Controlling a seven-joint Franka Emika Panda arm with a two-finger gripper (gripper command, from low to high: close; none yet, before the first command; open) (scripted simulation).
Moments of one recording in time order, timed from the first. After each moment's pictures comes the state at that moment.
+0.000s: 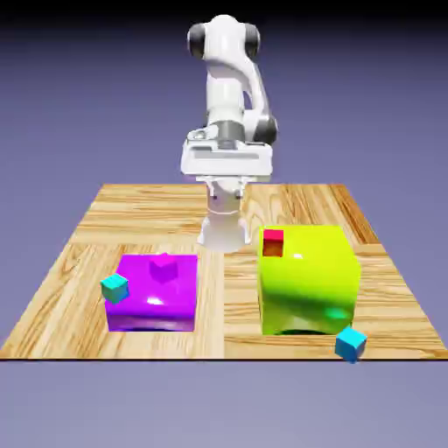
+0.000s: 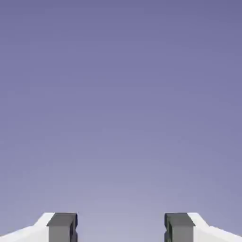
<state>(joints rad) 0.02 -0.53 0.00 -2.77 0.02 3.00 0.76</state>
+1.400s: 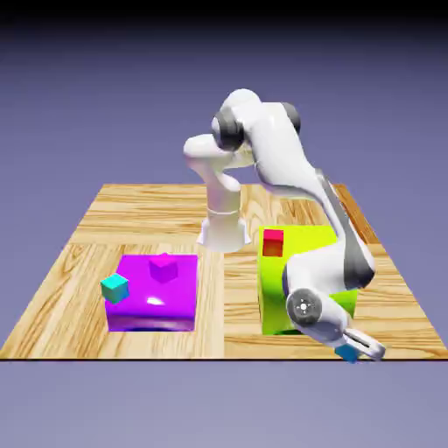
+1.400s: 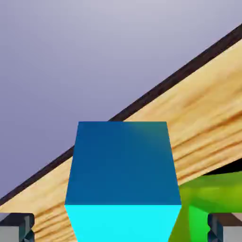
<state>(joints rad) 0.28 0.87 0.07 -1.60 0.71 1.96 1.45</state>
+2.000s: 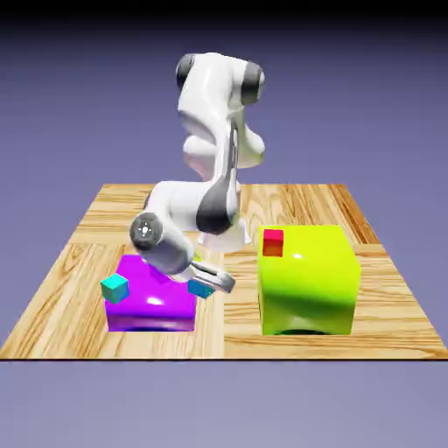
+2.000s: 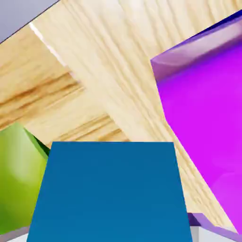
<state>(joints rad) 0.02 0.34 -0.37 -1.94 0.19 1.51 0.86</state>
